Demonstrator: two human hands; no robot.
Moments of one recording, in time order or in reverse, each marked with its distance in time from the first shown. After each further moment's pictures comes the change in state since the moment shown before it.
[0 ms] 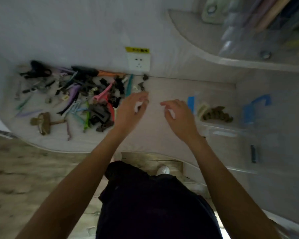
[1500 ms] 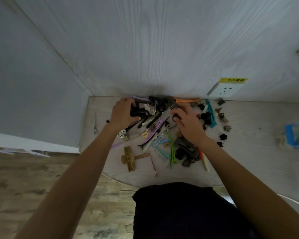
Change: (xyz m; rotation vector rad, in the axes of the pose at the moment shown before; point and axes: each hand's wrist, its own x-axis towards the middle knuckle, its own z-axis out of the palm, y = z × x) left_hand 0.103 -0.276 -0.218 0.370 -0.432 -0.262; right_hand 0.143 -0.146 0.205 -0.058 -0.100 -0.077
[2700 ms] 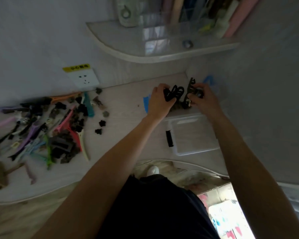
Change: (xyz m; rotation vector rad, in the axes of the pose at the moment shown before) left_hand -0.046 0.510 0.218 -0.552 -0.046 0.285; right_hand -0.222 0.256 -0.303 0.539 0.422 0.732
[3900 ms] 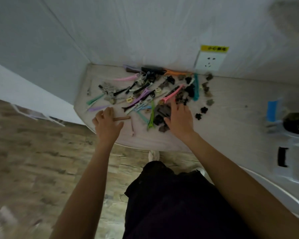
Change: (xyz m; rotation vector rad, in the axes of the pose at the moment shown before) left_hand -0.250 -0.270 -0.334 0.662 0.426 -0.736; right_hand -0.141 -0.041 0.361 -0.942 -0.481 -0.548
